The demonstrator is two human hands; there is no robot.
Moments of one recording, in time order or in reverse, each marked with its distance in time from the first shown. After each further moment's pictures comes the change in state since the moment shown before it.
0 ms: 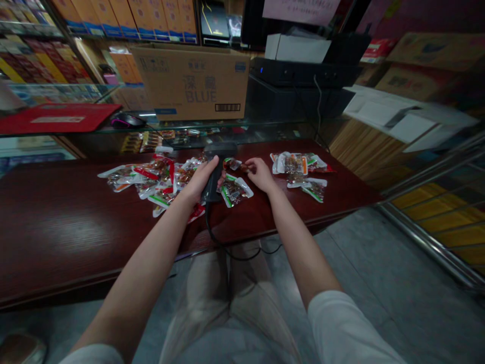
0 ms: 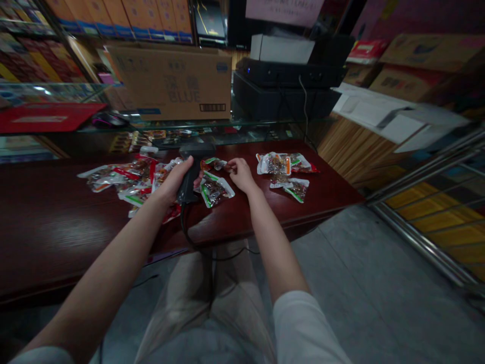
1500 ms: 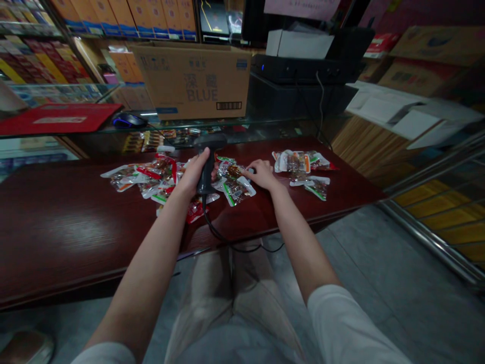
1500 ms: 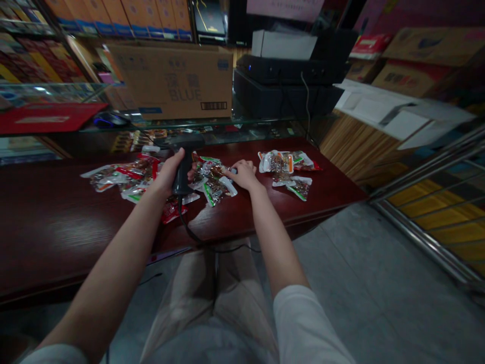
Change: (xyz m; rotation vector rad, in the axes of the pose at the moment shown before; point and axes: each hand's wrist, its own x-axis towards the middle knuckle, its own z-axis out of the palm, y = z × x) left_hand 0.008 0.006 -0.021 -0.054 0.111 0.058; right_hand -0.004 -0.024 -0.011 -0.444 -0.135 0.135
